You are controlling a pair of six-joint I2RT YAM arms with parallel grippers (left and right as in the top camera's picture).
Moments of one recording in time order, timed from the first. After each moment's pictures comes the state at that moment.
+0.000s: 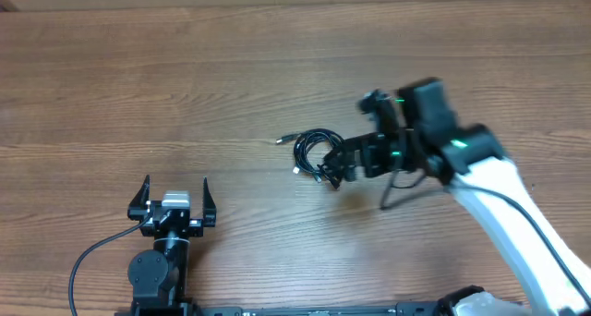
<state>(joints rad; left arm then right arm) 0.00 0.02 0.01 -0.08 -0.03 0.19 0.37 1.38 1.17 -0.86 -0.49 0.15</state>
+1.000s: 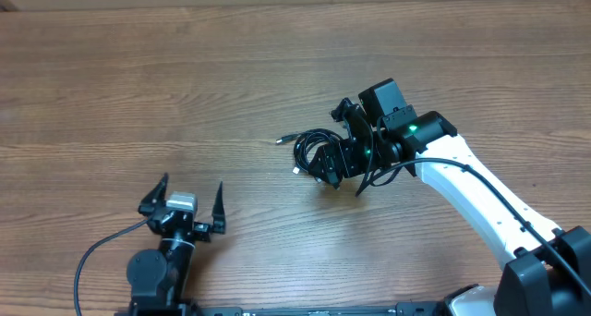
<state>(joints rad) 0.00 0.03 0.07 -0.19 0.16 0.06 0.44 1.58 1.17 -0.79 -0.48 0.15</state>
